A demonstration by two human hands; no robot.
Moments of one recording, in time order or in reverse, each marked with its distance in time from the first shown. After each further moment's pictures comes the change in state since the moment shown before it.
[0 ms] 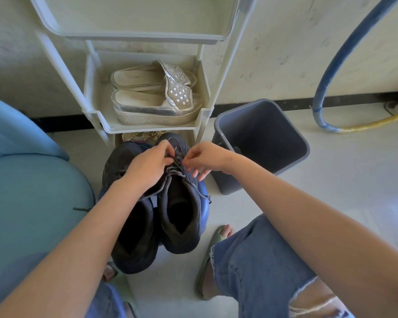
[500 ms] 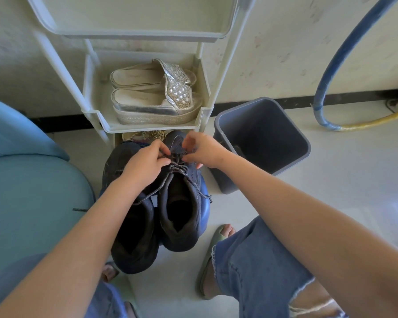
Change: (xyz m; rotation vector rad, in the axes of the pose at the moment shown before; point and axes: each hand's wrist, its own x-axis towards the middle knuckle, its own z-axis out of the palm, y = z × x) left_hand -0.001 -0.007 -0.003 -0.149 0.023 -0.073; right_hand 0.011 -0.005 0.003 -0.132 0.213 -0.090
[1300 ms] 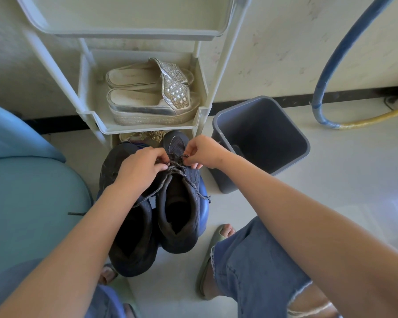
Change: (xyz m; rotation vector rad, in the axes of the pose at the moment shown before) left_hand -0.006 0.004 -0.002 0.239 0.010 0.072; right_hand 0.010 0.012 0.000 -0.032 -0.059 0.064
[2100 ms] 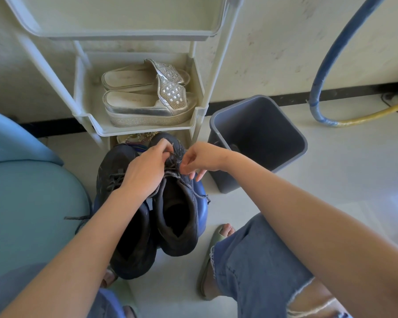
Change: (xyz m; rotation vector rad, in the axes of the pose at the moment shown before) left_hand 0.003 0.009 0.014 -0.035 0.124 0.038; right_hand -0.013 0.002 -0.005 0.103 -0.229 -0.017
